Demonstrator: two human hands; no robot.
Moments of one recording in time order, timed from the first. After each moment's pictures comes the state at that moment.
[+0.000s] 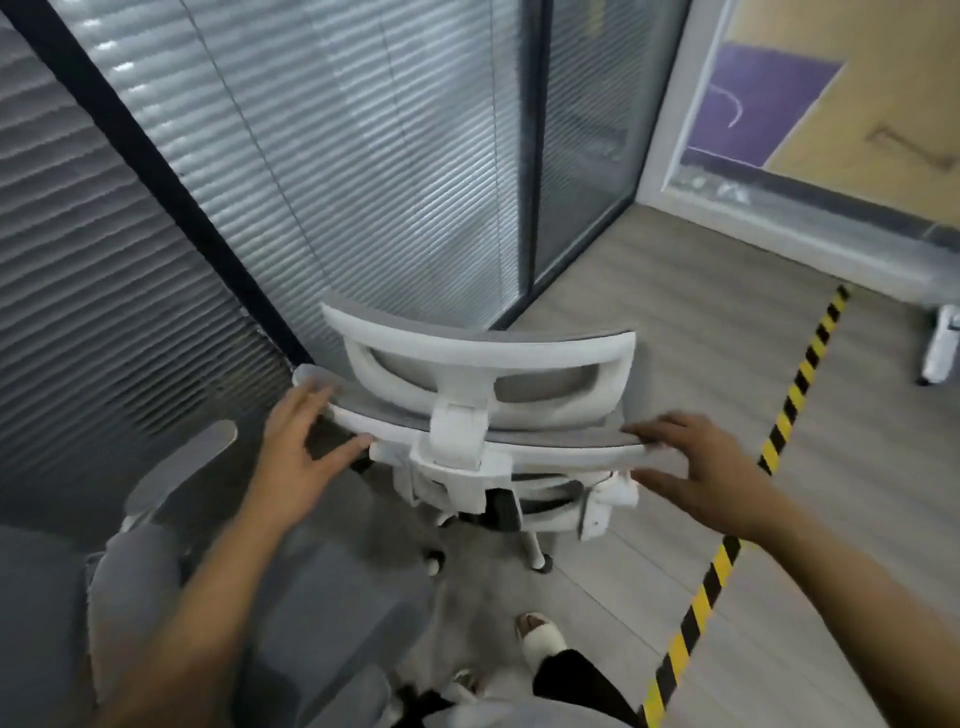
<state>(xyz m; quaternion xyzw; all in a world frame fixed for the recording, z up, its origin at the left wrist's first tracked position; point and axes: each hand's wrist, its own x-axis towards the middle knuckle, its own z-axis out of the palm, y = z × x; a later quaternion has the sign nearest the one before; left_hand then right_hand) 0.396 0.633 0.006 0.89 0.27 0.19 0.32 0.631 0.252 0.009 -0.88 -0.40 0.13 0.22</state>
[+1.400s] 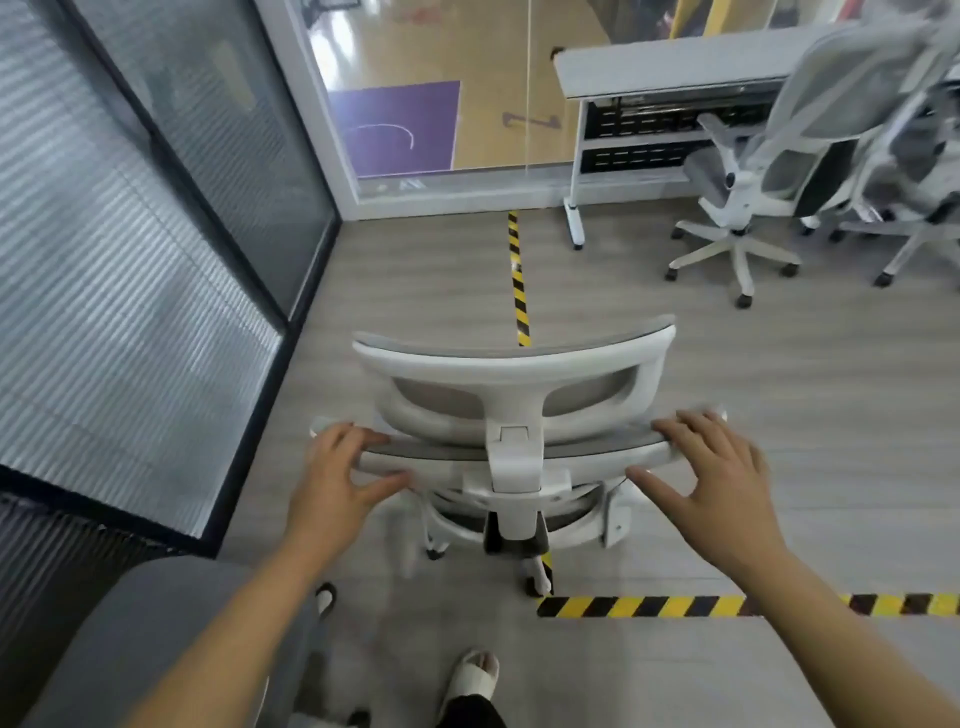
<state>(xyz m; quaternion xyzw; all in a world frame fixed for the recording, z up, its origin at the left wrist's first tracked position) 0.334 0.308 -0.010 0.93 -0.08 0.04 0.35 0.265 -0.081 -0.006 -0.97 0.06 -0.12 0.23</state>
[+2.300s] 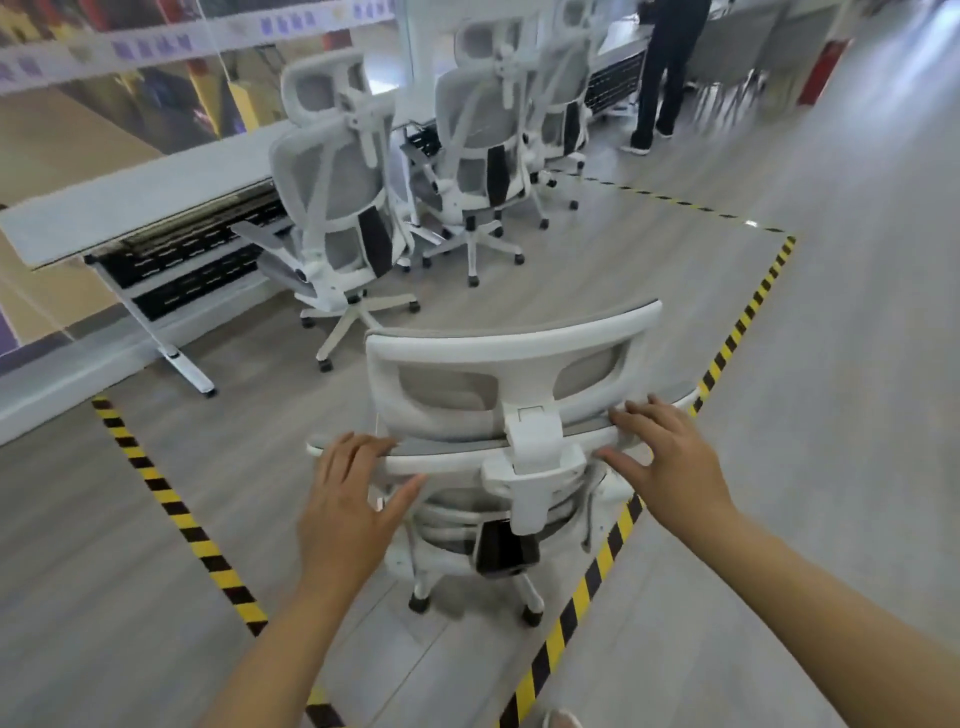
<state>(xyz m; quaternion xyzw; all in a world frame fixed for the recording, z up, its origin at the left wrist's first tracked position) 0.518 -0.259 -0.036 0.83 -0.47 0.05 0.30 0.244 -0.478 -0.013 -0.87 0.39 -0.27 0.15</state>
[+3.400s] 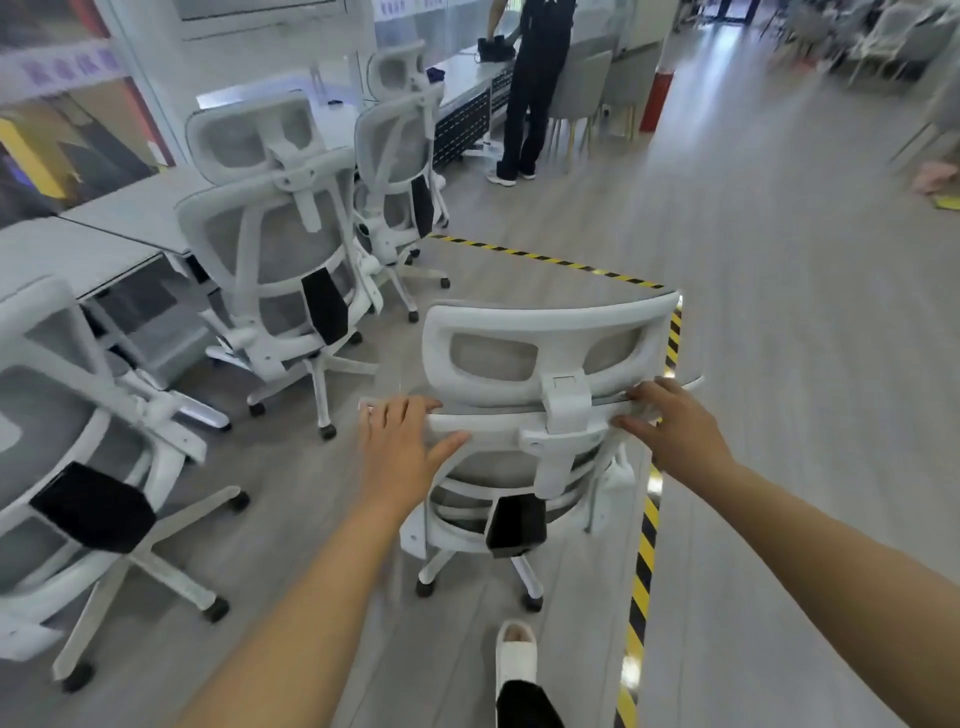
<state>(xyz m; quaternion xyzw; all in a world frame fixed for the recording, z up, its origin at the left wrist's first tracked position) 0.728 -1.187 -0.018 0.74 -0.62 -0.02 0.27 0.406 -1.284 0.039 -0.77 0.57 -0.20 0.20</state>
